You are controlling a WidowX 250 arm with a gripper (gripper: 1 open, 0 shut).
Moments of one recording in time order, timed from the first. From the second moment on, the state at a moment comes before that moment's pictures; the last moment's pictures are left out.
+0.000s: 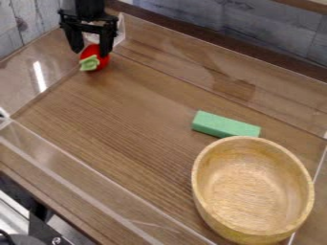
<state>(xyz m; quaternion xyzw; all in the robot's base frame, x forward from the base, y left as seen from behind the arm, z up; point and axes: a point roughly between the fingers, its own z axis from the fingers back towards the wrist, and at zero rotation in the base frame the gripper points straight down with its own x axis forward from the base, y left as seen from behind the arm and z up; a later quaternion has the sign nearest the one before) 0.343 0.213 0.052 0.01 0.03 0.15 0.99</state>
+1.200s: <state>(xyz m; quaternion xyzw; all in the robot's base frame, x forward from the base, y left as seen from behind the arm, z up) 0.366 0.090 0.088 -0.06 0.02 0.02 1.00</state>
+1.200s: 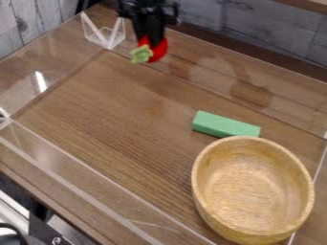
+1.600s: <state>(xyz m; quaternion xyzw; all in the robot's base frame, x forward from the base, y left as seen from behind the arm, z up) 0.367 0.069 0.073 -0.06 0.01 0.04 1.00</state>
